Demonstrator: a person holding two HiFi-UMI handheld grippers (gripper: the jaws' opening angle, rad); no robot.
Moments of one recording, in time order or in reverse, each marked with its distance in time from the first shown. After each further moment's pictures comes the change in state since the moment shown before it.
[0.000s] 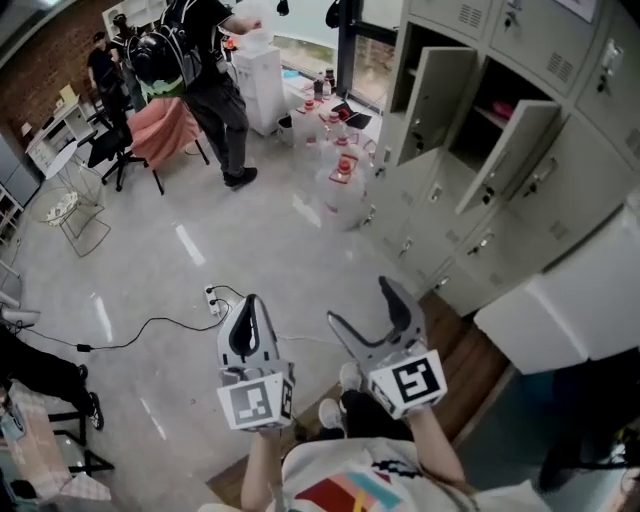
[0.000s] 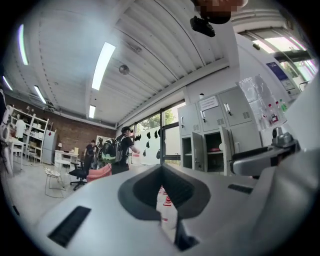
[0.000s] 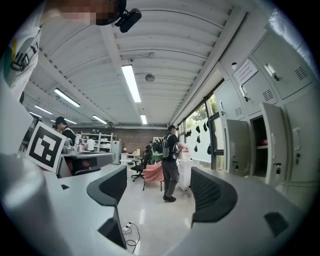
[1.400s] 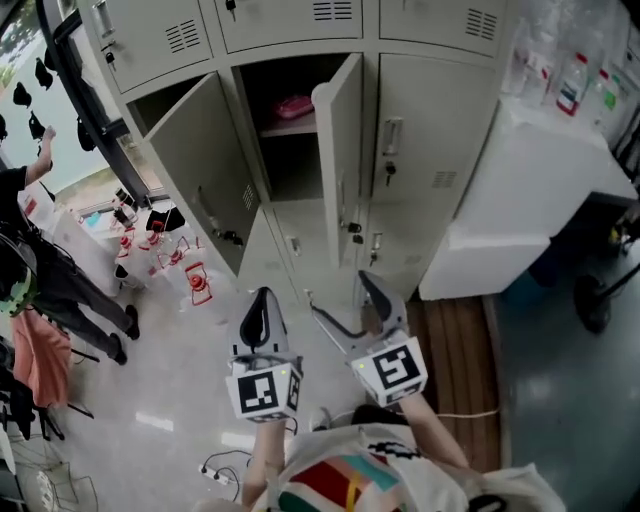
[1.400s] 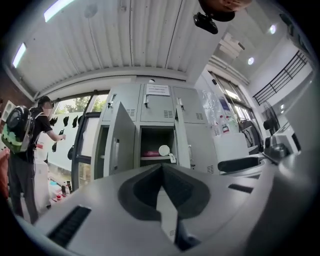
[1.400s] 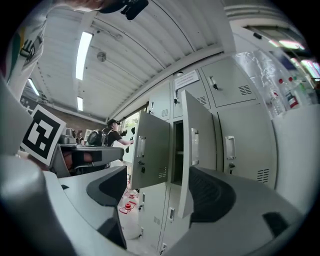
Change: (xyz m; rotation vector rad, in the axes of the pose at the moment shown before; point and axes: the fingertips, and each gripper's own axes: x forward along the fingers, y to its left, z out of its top) left arm 0.337 -0.323 -0.023 -0.007 -0.095 -0.906; right arm 0.016 -0.350 -0.051 -0.042 -0.007 -0.807
